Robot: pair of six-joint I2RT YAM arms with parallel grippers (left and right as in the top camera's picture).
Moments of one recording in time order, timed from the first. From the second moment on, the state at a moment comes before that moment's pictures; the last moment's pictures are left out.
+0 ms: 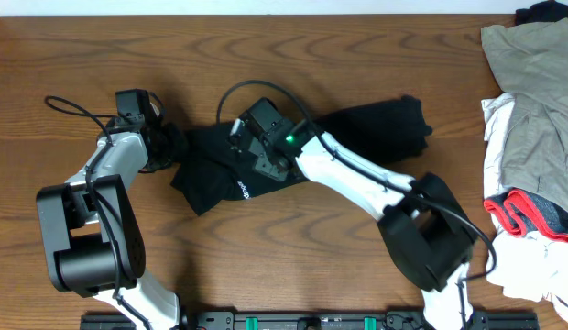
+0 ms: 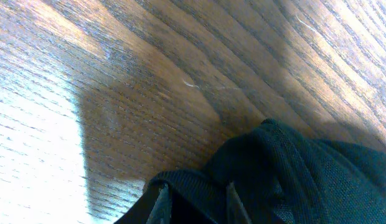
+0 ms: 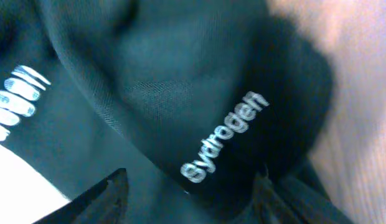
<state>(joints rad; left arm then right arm) 0.17 1.84 1.05 -0.42 0.19 -0.44 0.77 2.08 1.53 -0.62 0.09 -0.41</state>
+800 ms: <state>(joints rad) 0.17 1.84 1.05 -0.43 0.19 -0.44 0.75 2.09 1.54 -0.57 0.21 -0.43</state>
